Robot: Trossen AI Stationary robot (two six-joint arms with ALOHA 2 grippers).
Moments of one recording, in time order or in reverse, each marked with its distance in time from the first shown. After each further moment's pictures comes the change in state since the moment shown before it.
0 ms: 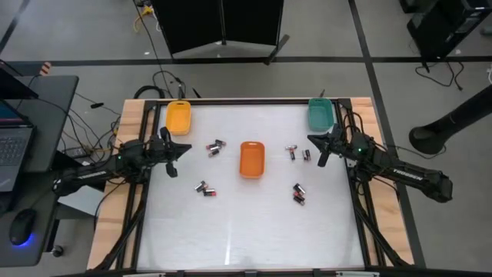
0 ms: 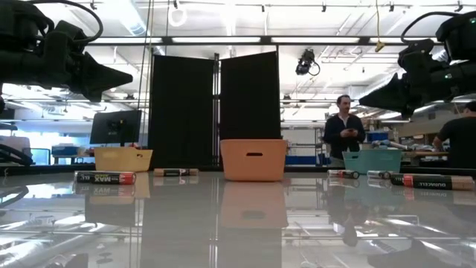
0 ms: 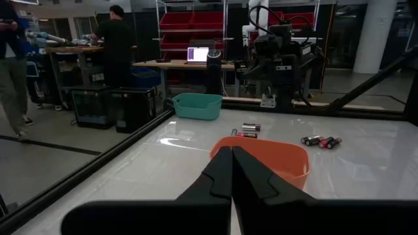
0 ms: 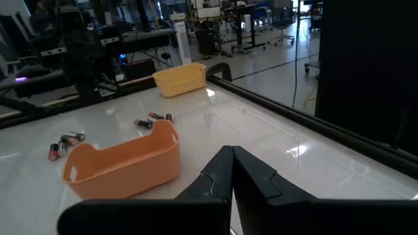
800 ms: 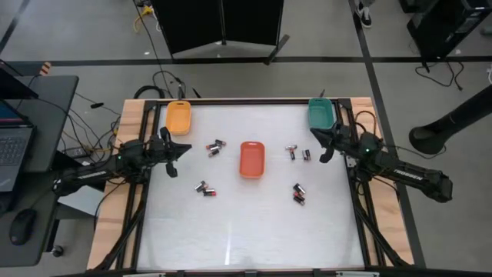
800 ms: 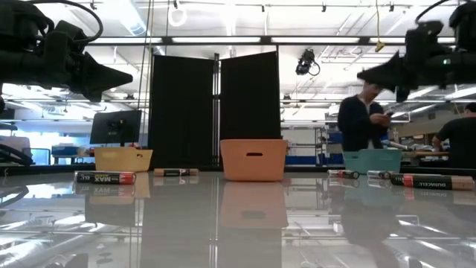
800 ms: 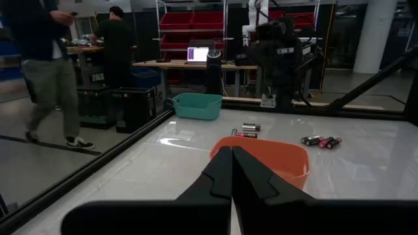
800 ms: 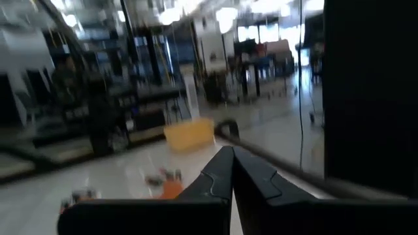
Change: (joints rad) left arm 0.000 0.000 0.000 0.000 0.000 0.000; right arm 0.000 0.000 0.000 0.257 0.005 0.000
